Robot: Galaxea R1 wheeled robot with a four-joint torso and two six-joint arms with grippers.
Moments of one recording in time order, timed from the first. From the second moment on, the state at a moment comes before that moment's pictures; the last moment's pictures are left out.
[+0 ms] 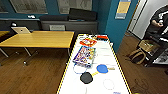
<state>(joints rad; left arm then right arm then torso) 1.51 2.62 -2.05 0.06 -0.28 -0.08 -0.82 1.84 -1.43 0.00 -0.11 0.72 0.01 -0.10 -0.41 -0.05</state>
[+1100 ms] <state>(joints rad) 1.40 2.30 -1.56 0.06 -0.31 -0.08 -1.10 1.74 -1.30 -0.10 0.05 0.62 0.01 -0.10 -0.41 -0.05</state>
